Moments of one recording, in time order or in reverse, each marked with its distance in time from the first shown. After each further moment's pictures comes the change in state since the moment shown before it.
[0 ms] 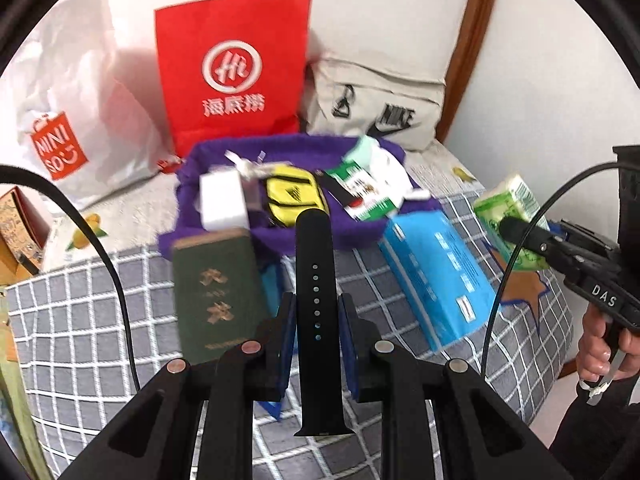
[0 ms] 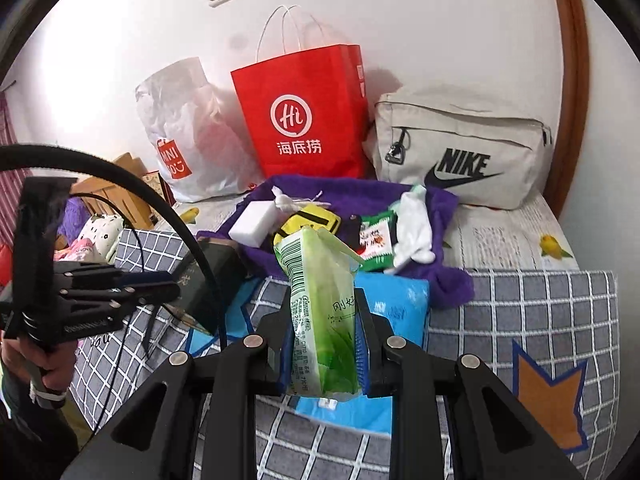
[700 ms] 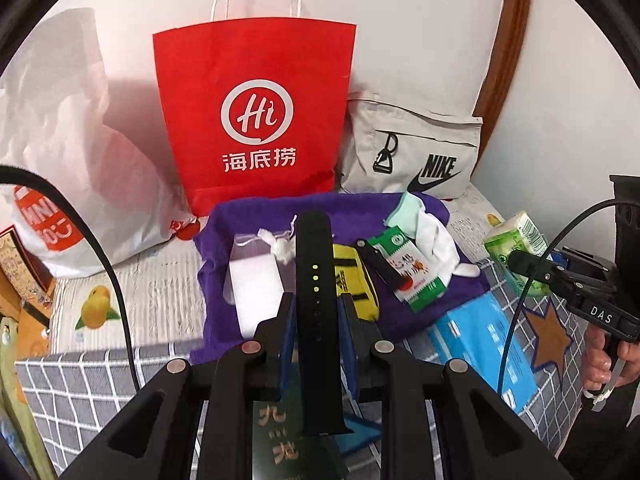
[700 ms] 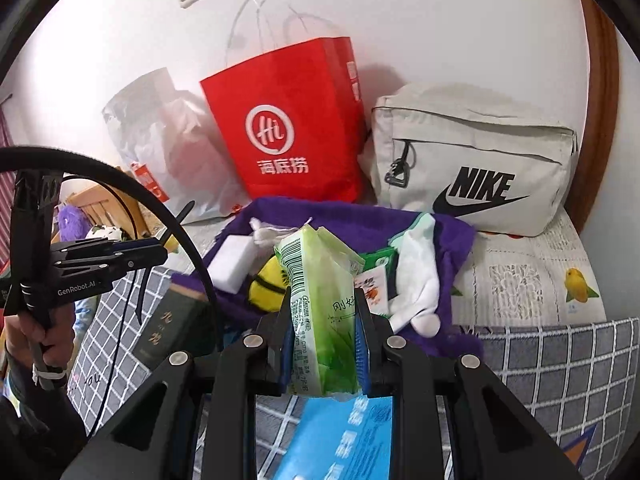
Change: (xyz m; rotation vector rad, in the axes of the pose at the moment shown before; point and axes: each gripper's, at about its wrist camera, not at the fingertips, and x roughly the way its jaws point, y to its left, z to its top) left arm 0.045 0.040 0.088 0.002 -0.048 0.024; right arm 0.065 -0.027 0.067 0.022 0.030 0.045
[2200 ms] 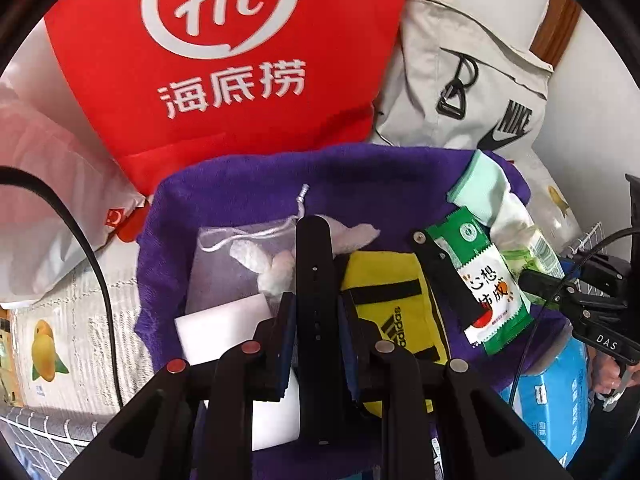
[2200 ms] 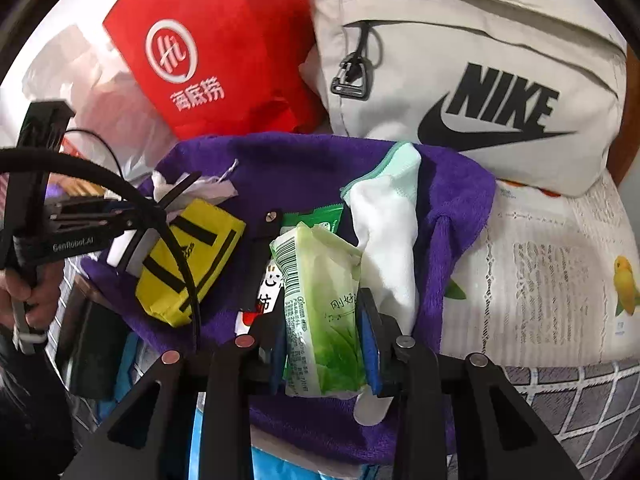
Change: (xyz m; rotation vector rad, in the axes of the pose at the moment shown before) left arm 0.152 0.010 0.038 0.016 0.259 0.019; right arm 0.139 -0.078 0.010 0.055 0.256 -0.007
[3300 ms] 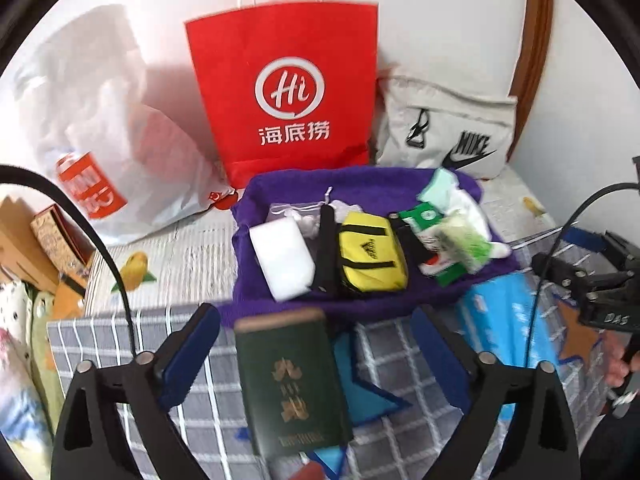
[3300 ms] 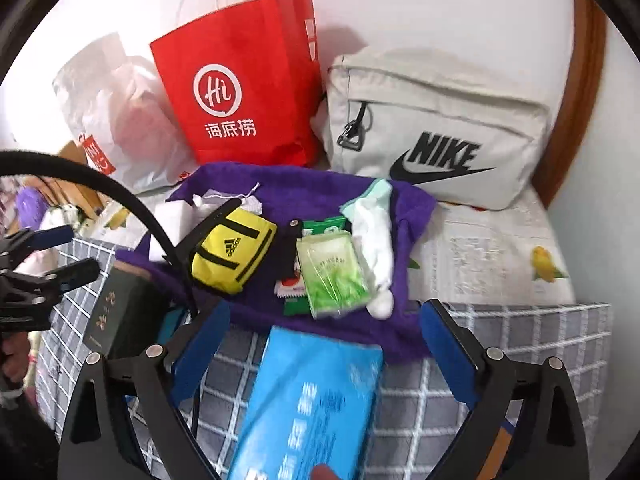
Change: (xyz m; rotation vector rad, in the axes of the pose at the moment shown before) left arm -0.151 -0.032 -0.107 -0.070 -0.213 0.148; right arm -0.101 0.050 -0.036 -0.015 -0.113 -0.146
